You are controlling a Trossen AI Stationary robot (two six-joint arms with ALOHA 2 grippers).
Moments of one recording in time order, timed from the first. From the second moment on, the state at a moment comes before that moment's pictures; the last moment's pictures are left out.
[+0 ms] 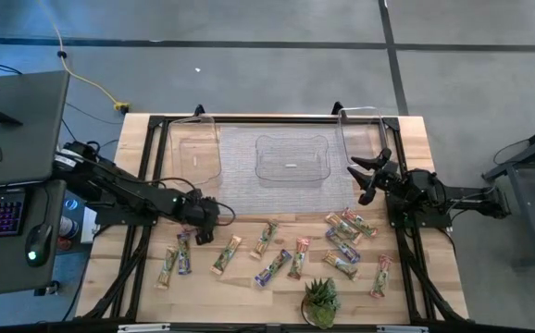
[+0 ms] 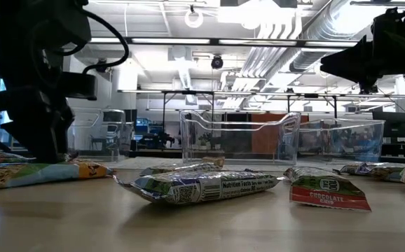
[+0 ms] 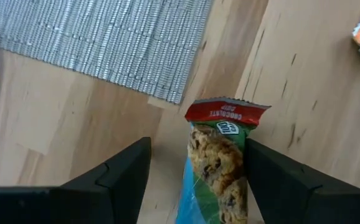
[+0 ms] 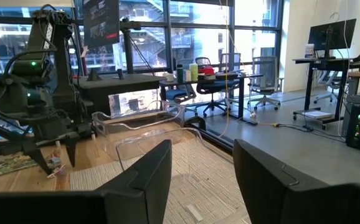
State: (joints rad) left arm -0.31 1.34 0.54 -0.43 -0.25 -0.61; right arm -0.05 0.02 0.01 0.13 0.41 0.02
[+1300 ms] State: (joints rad) left arm 0.24 1.35 1.33 -1.34 -0.58 -0.37; right arm -0.05 0.02 0.01 0.13 0.41 0.02
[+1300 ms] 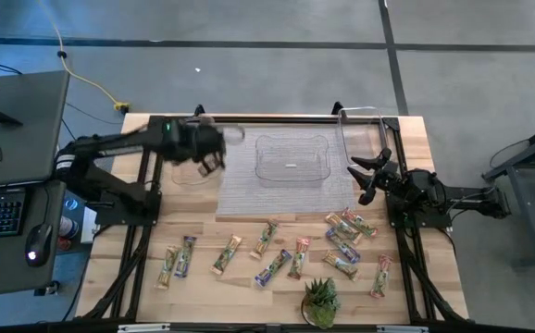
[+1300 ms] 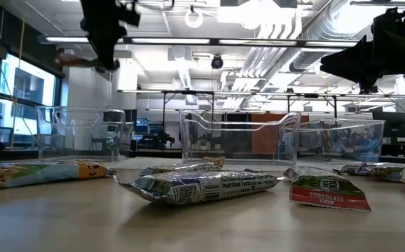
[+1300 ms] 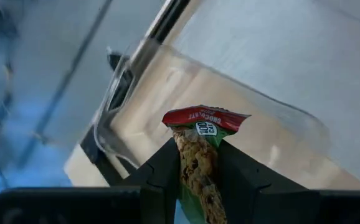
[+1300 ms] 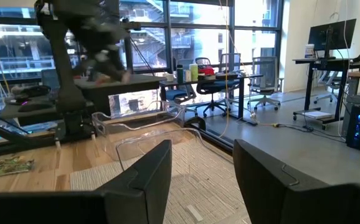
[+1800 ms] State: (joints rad) left arm 0.80 1.37 1.00 -0.77 -0.05 0.34; right arm -0.05 0.02 0.01 0.13 0.41 0.02
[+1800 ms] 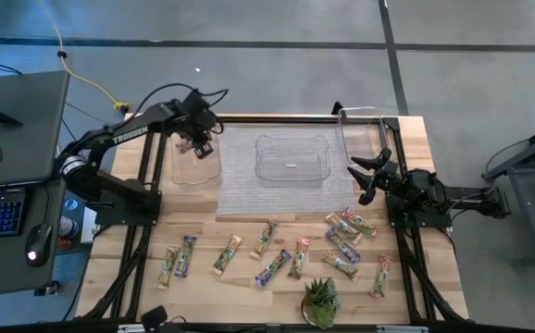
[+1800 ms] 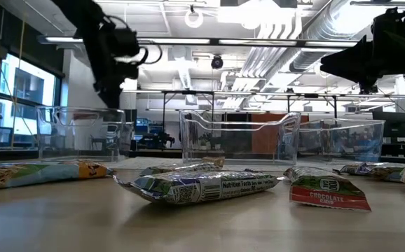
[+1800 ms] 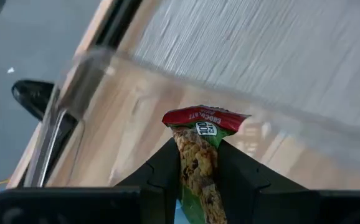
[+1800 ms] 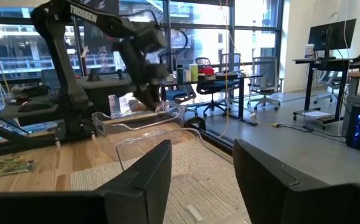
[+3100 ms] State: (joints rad) left arm 0.82 1.53 0.87 -0.54 -0.30 0.37; right arm -0.05 0.02 0.01 0.13 0.41 0.02
